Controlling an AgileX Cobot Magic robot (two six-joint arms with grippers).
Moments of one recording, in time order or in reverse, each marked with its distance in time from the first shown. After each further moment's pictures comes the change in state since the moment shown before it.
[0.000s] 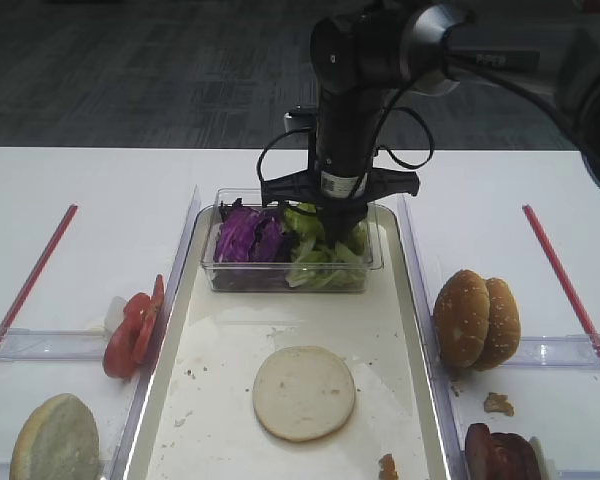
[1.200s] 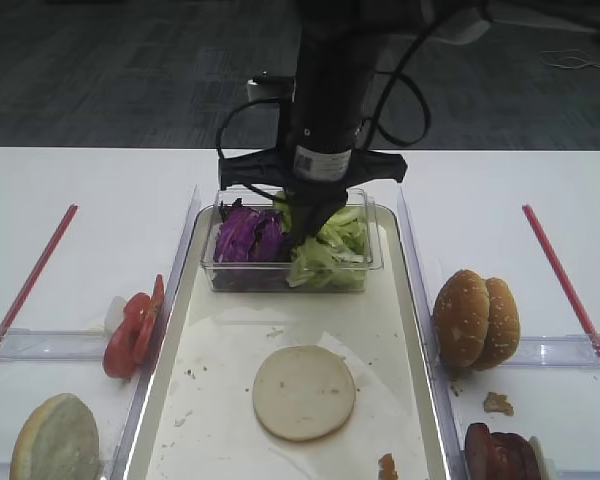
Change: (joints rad) left arm 0.000 0.000 0.000 0.000 0.000 0.000; right arm 0.084 -0.188 0.095 0.097 0.062 -0.027
